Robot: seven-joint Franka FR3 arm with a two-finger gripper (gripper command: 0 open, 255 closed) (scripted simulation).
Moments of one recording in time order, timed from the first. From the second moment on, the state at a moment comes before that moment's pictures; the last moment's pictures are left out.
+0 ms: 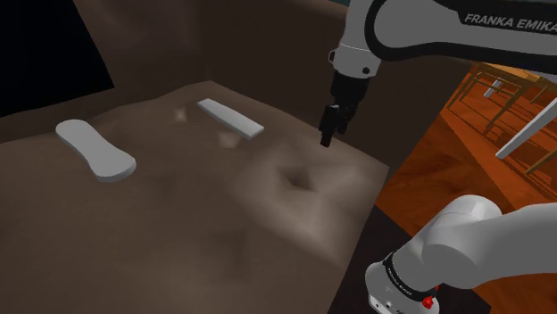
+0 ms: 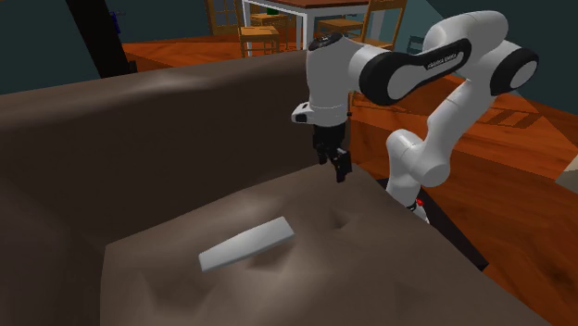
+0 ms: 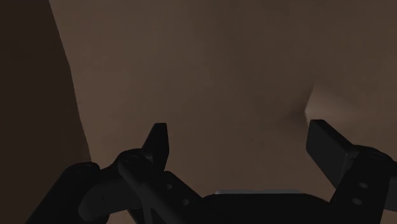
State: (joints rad) arm 0.04 -0.57 0.14 -2.29 0.14 1.60 -0.09
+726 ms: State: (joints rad) arm 0.06 -0.18 0.25 -1.96 0.08 1.71 0.03
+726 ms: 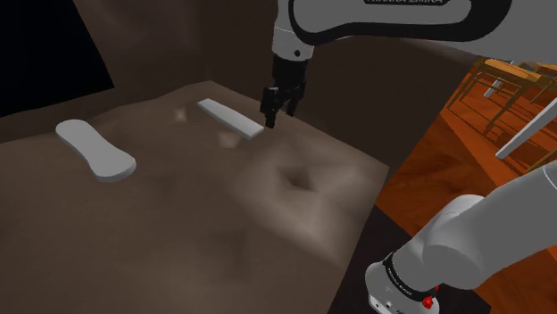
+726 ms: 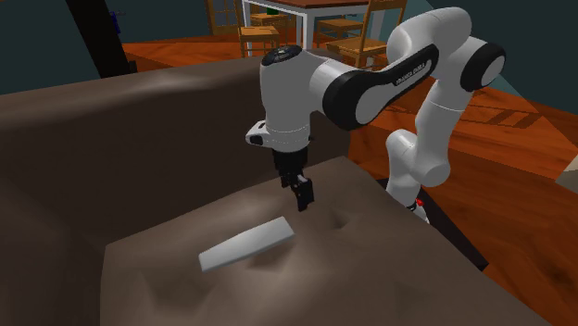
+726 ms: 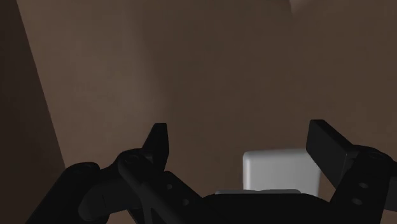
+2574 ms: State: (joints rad) arm 0.14 0.27 0.32 -1.54 -0.09 1.78 0.17
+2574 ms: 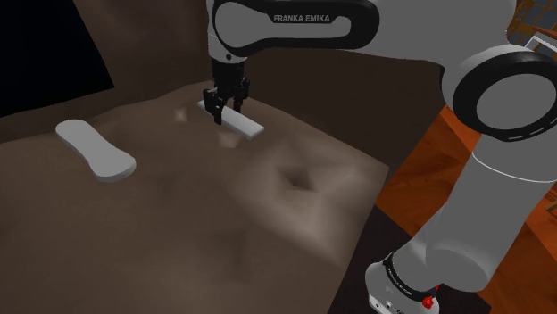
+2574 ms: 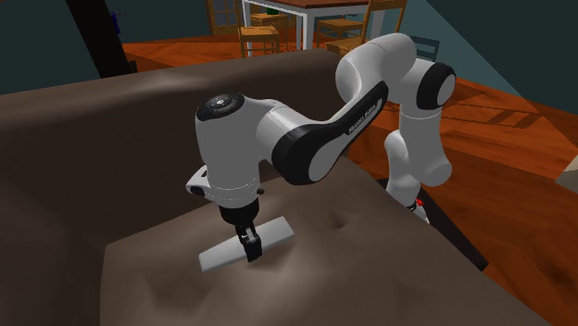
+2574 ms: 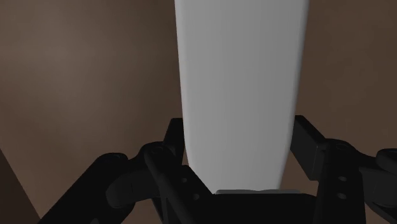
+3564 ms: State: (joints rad) arm 0.15 0.29 0.32 -1.35 -0.10 1.61 0.17
